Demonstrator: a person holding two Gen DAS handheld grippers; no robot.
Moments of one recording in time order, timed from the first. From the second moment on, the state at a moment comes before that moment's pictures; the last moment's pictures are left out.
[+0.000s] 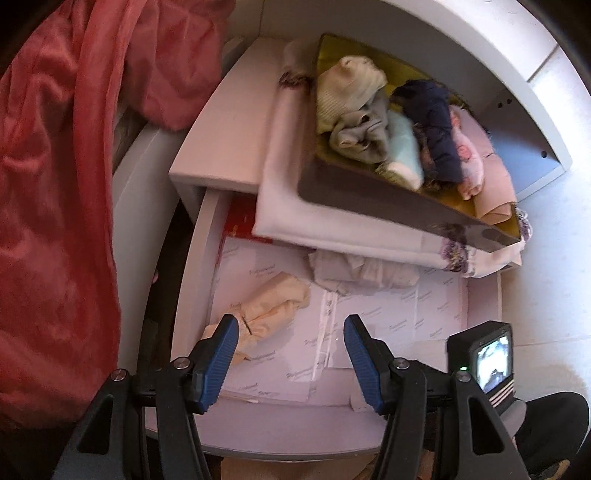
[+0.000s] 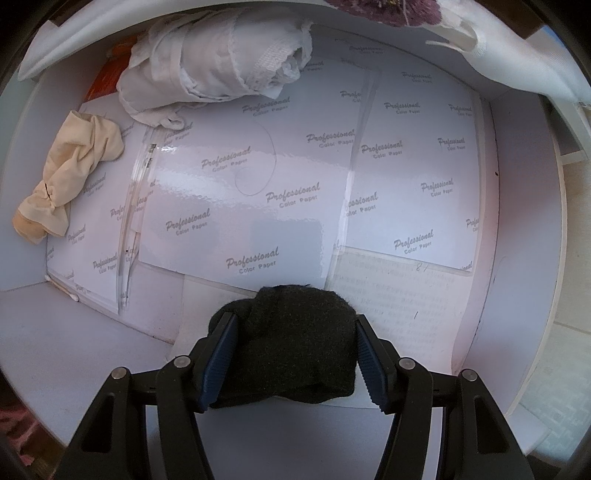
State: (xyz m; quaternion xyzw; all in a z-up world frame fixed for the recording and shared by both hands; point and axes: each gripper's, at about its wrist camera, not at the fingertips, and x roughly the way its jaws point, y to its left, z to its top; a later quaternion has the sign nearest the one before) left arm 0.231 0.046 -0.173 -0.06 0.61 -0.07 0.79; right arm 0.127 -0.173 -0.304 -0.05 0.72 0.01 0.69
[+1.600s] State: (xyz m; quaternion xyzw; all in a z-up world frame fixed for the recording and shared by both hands) left arm 0.243 0.030 -0.227 0.07 0.66 -0.07 0.74; right arm 0.129 -0.180 -0.311 -0.04 0.73 0.01 0.69
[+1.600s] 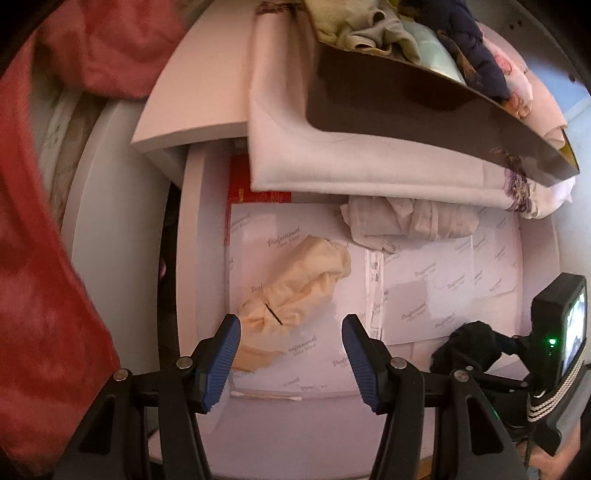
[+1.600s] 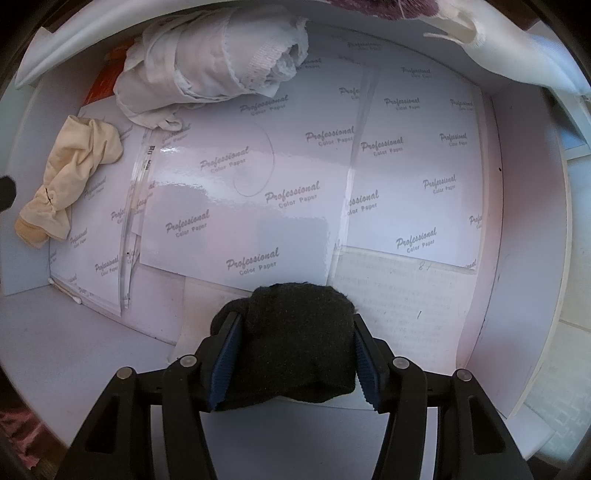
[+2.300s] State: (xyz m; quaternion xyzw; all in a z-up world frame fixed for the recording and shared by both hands) left arm 0.252 -0.008 -0.282 0.20 0.66 -0.11 0.72; right arm 0.130 -0.184 -0.313 -0.03 0.73 0.01 0.68
